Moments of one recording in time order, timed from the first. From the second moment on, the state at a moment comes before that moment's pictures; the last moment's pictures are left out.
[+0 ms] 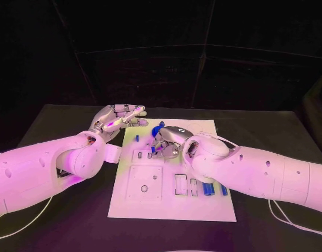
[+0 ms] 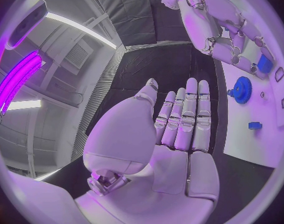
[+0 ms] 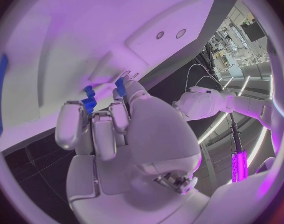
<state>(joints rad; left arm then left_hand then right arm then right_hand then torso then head) 1.17 -0.89 -0.05 1.56 -0.02 -0.30 0.49 1.39 0.01 0.05 0.16 0.05 0.92 0.23 0.11 0.07 1.00 0.18 0.12 0.07 1.12 0.12 0.17 0.18 0.18 0.95 0.24 0.24 0.09 1.12 -0.48 -0.03 1.40 -1.50 -0.30 -0.25 1.43 0.05 0.07 0.07 0.19 1.07 0.13 0.11 0.07 1.37 0.05 1.29 1.30 1.46 -0.03 1.50 1.31 0.08 1.36 0.08 1.40 1.18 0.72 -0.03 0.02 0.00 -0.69</state>
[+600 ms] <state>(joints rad) 1.17 -0.88 -0.05 1.55 -0.01 -0.30 0.49 1.39 0.01 0.05 0.16 0.05 0.92 0.23 0.11 0.07 1.00 0.18 0.12 0.07 1.12 0.12 0.17 0.18 0.18 0.95 0.24 0.24 0.09 1.11 -0.48 -0.03 1.41 -1.55 -0.28 -0.26 1.43 0.04 0.08 0.06 0.19 1.08 0.12 0.10 0.07 1.37 0.05 1.29 1.31 1.46 -0.03 1.50 1.31 0.08 1.36 0.08 1.40 1.18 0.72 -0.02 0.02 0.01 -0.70</state>
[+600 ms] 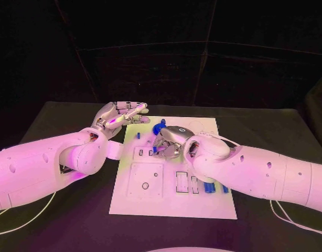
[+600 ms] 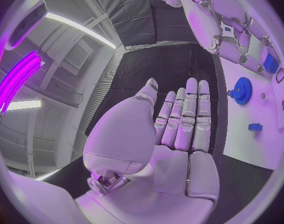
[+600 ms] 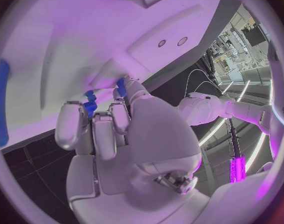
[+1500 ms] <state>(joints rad) 1.17 -0.88 -0.05 1.55 -0.01 -0.29 0.49 1.39 0.01 0.05 0.16 0.05 0.92 0.23 0.11 0.07 1.00 0.18 0.12 0.07 1.12 0.12 0.17 0.18 0.18 0.95 0.24 0.24 0.09 1.11 -0.49 -0.03 1.43 -1.58 -0.26 -0.29 1.38 -0.01 0.08 0.08 0.18 1.02 0.14 0.07 0.06 1.36 0.06 1.23 1.26 1.47 -0.03 1.50 1.31 0.08 1.35 0.08 1.40 1.16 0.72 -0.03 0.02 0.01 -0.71</state>
